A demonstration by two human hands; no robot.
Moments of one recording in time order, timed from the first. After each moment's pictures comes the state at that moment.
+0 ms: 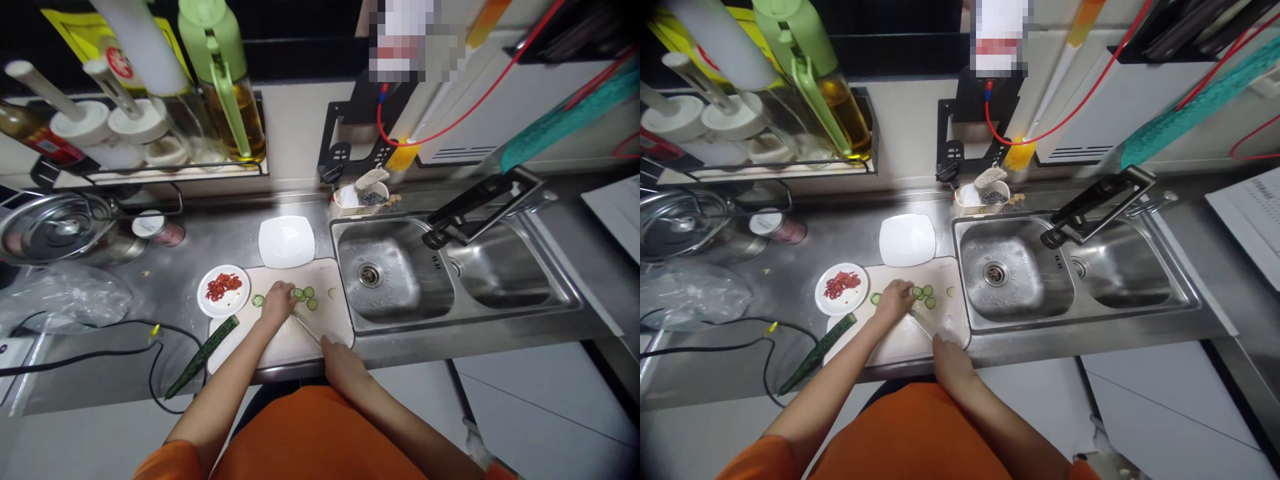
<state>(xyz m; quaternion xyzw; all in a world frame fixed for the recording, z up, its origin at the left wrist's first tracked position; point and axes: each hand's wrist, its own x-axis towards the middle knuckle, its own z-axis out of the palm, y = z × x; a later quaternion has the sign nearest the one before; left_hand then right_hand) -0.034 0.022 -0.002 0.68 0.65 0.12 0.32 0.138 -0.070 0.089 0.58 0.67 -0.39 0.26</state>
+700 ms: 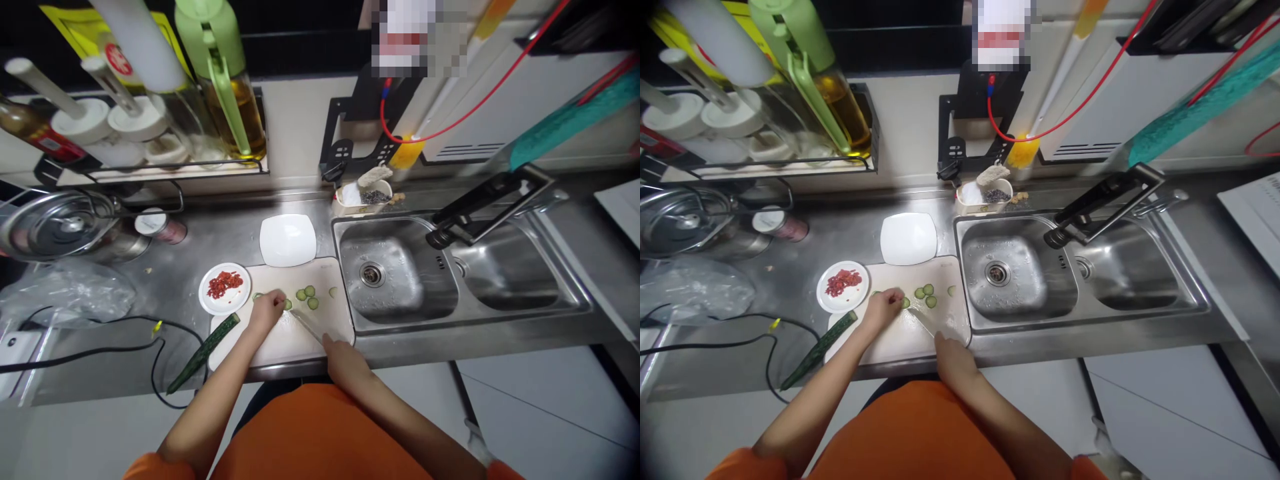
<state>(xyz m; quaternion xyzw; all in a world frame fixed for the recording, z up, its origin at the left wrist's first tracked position) -0.056 0.003 0.013 0.61 0.68 0.14 0.38 0.148 -0.068 0.081 0.57 0.68 -0.39 0.25</state>
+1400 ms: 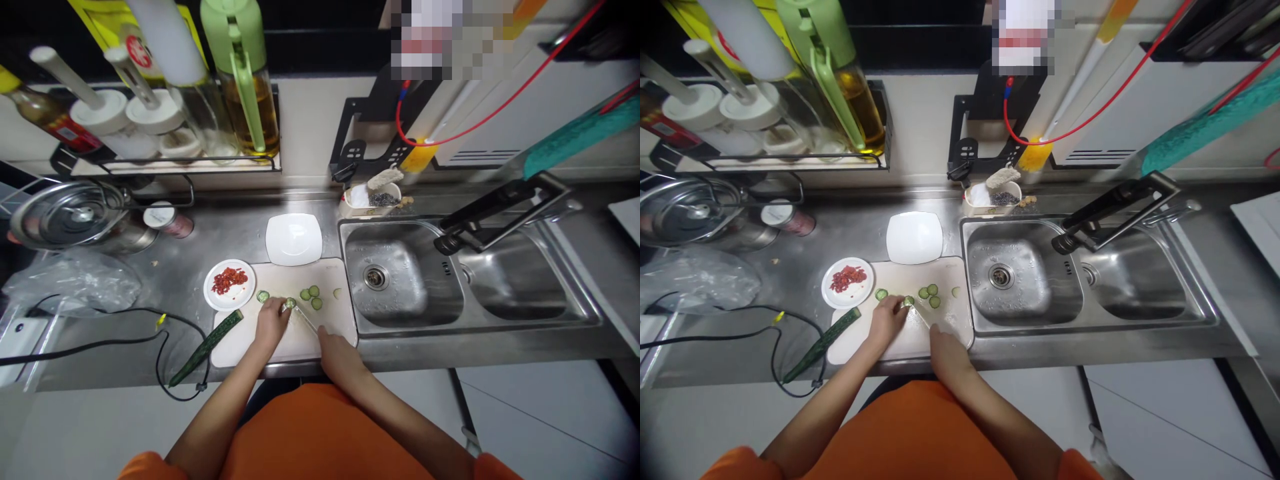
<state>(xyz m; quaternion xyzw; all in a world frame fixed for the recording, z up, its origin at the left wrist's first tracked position) -0.052 -0.034 -0.017 0.62 0.70 0.22 0.29 0.127 -0.056 0.083 0.57 0.70 -0.36 0.24</state>
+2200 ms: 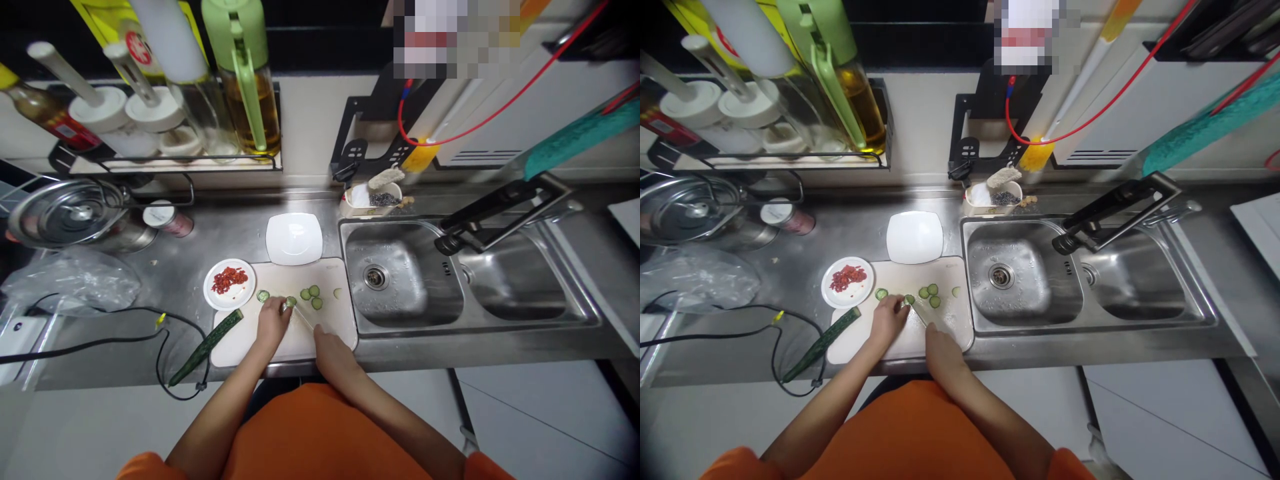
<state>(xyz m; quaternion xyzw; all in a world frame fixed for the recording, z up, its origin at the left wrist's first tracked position) -0.047 -0.033 -0.015 0.60 0.72 0.21 0.27 0.117 -0.055 0.081 0.57 0.70 -0.37 0.23</state>
